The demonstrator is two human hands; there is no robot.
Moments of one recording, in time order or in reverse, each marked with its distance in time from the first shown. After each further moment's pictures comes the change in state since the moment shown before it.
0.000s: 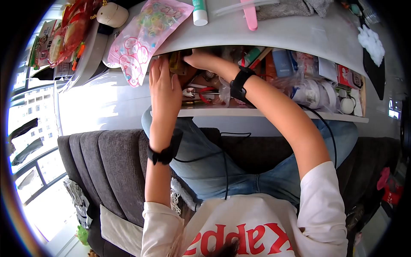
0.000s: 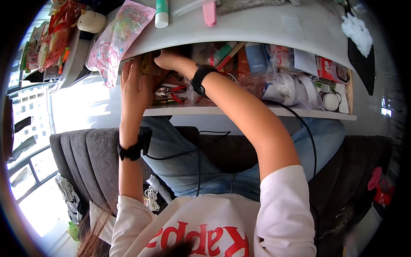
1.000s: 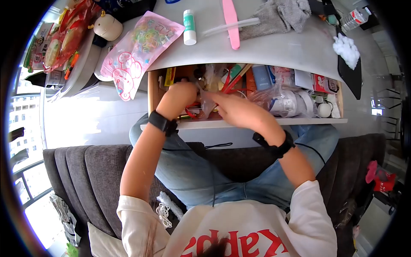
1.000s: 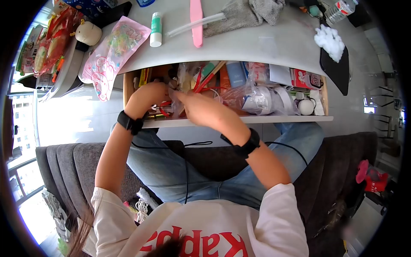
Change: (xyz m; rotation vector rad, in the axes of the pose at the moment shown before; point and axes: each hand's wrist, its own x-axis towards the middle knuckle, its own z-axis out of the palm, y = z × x) left_hand 0.035 0.008 0.051 0.118 -0.780 0.389; right_hand -0.168 -0.044 -0.088 -0.290 -0.257 0.046
